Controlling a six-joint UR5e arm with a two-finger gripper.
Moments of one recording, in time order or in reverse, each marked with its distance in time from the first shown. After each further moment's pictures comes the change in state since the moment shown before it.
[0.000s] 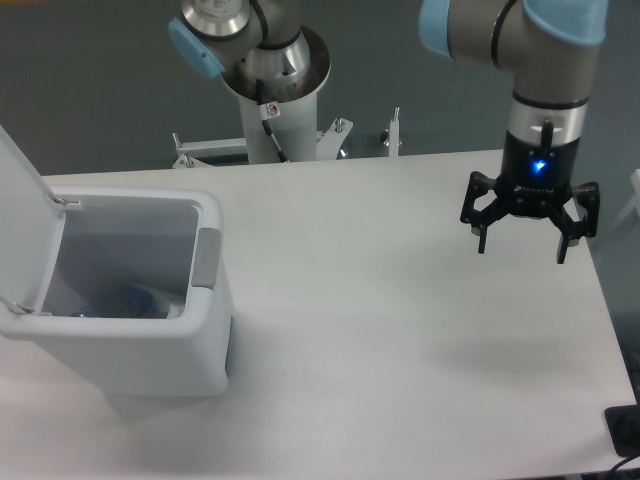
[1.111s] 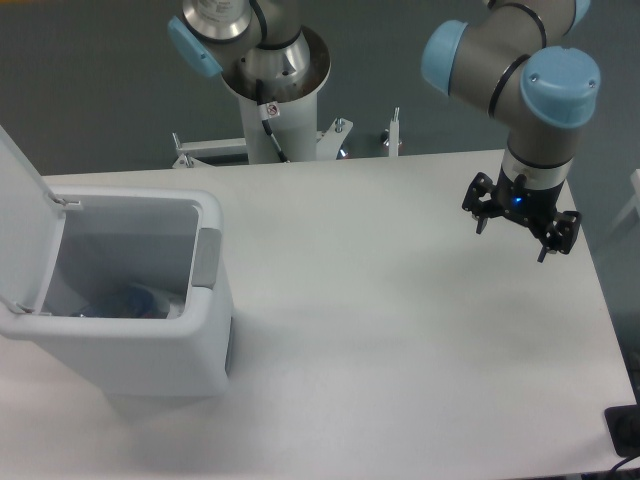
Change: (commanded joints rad) arm 0.000 -0.049 -0.017 -0.039 0.126 0.180
